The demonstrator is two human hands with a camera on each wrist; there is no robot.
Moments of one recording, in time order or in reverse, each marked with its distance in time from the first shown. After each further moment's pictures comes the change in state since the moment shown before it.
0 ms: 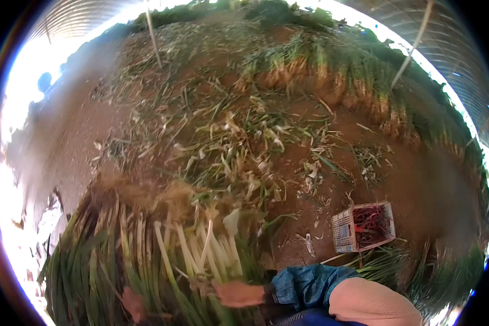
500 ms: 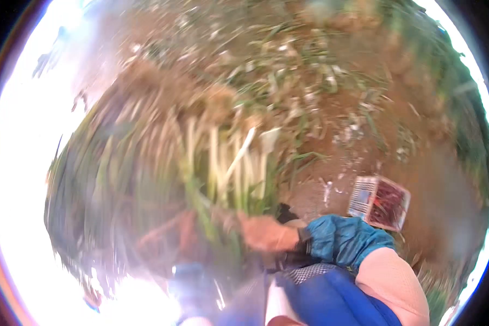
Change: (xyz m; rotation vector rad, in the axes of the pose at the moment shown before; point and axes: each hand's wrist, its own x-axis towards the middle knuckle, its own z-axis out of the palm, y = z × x) left_hand -0.092 0.003 0.149 -0.801 0.112 0.761; right_hand -0.035 -0.059 -0.025 -0.066 -0.114 0.245
